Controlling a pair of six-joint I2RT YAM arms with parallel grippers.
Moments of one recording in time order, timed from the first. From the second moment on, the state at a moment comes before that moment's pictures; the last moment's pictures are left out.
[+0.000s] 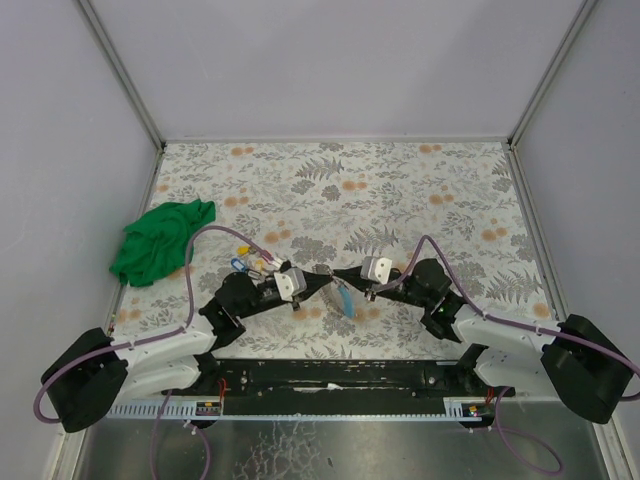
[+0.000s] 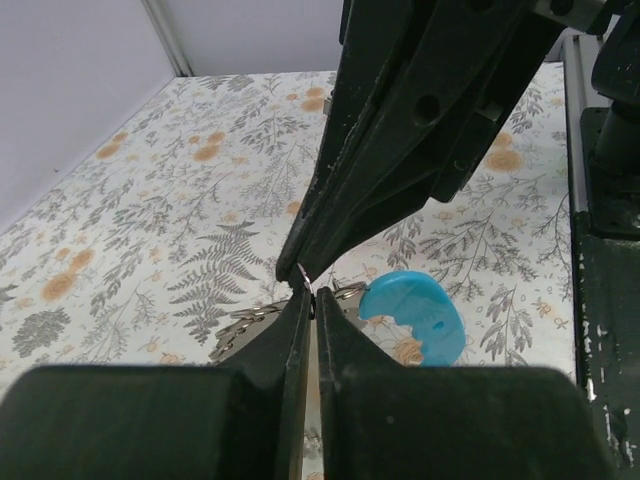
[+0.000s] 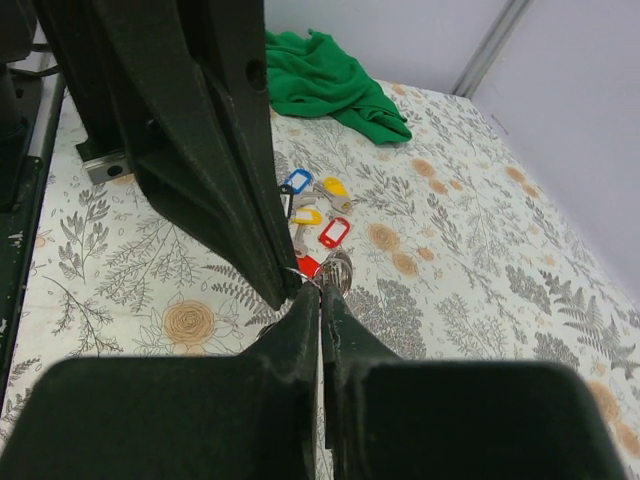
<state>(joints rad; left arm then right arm) -0.83 0.99 0.26 0.80 0.41 0.18 0.80 1.11 0.34 0.80 -0.48 -0.34</state>
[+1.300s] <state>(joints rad) -1.00 1.00 0.18 0.95 0.14 0.01 0.84 1.13 0.28 0.92 -0.27 -0.38</state>
